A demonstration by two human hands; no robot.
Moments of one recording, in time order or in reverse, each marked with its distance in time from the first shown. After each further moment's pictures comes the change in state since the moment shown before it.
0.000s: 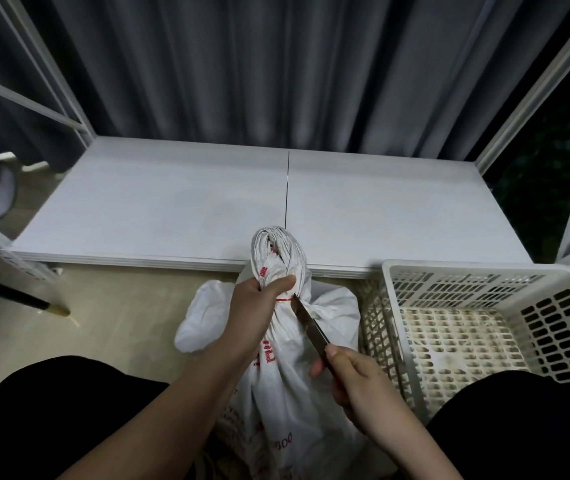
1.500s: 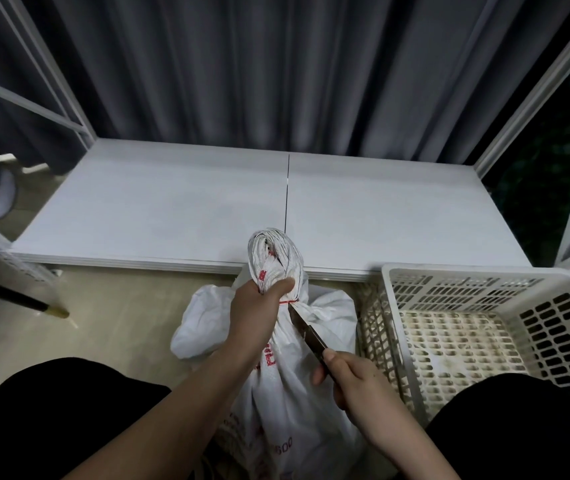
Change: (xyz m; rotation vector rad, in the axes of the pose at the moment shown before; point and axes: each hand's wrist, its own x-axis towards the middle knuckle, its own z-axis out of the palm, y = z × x) left_hand 0.005 -0.008 0.003 0.119 0.089 0.047; right_hand 0.004 0.003 0.001 -0.222 0.045 -0.018
